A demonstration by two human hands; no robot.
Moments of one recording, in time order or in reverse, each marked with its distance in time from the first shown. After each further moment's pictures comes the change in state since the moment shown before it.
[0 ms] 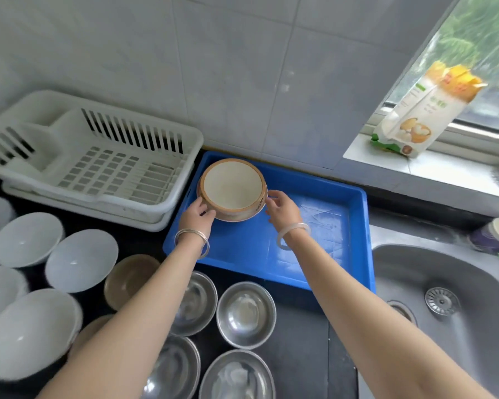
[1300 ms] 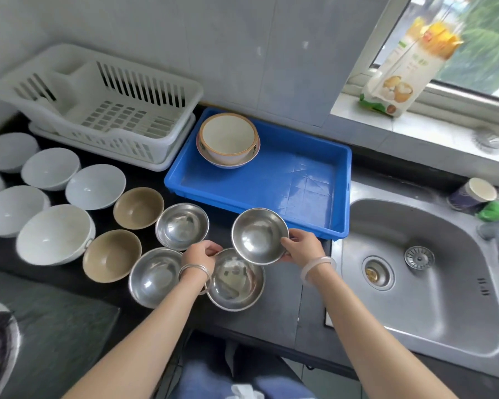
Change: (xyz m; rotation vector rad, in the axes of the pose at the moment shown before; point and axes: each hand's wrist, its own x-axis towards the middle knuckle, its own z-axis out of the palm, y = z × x) left_hand -0.179 -0.121 0.022 0.254 -0.048 -0.114; right_hand -0.166 0.127 -0.065 0.054 -0.128 0.192
